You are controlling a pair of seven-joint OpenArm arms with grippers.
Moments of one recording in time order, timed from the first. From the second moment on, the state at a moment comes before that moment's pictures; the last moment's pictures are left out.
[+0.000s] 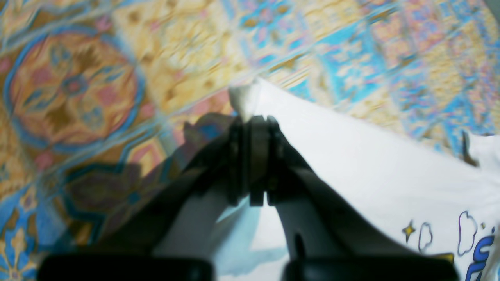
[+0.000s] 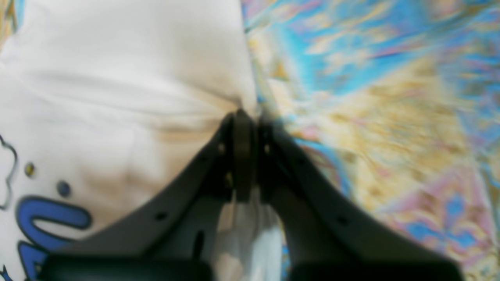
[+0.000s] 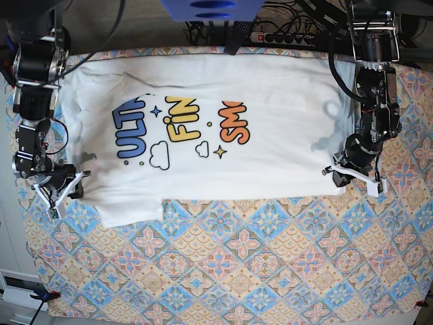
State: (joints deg) left arm 1.2 -20.0 -9.7 79.8 -41.2 -3.2 33.6; right arm 21.4 26.1 8.2 43.7 7.5 35.8 -24.6
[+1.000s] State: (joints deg) left arm 23.4 -23.2 -12.0 88.6 -41.3 -3.5 33.6; right arm -13.3 25.0 20.0 83.1 8.2 36.6 -37.6
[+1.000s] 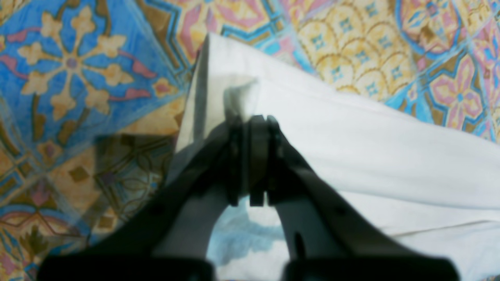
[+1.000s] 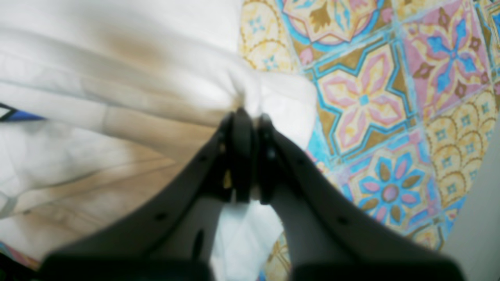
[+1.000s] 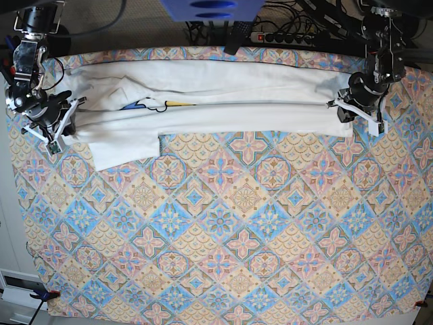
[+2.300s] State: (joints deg) left arm 25.0 -20.7 -26.5 95.4 -54.2 -2.6 39.8; right arm -10.1 20.9 24.5 92.8 7.0 35.6 -47.1
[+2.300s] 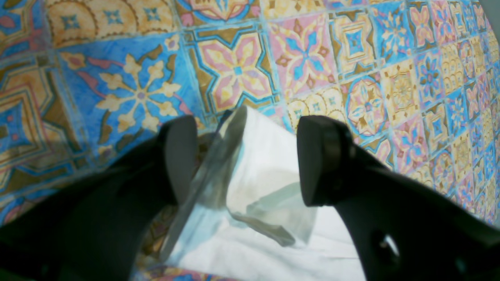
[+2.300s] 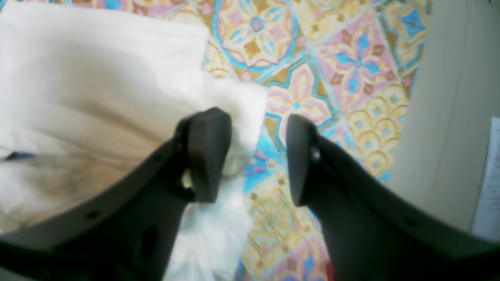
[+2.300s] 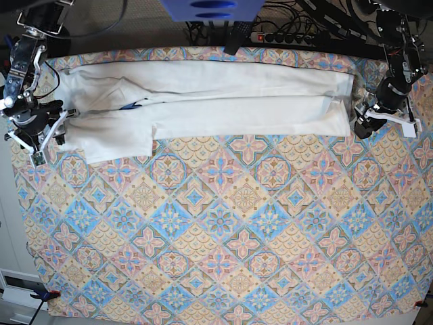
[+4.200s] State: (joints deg) left arm 25.0 -20.7 -23.9 95.4 -54.2 -2.8 39.7; right arm -7.6 20.9 13.7 90.4 7.6 35.9 -45.5
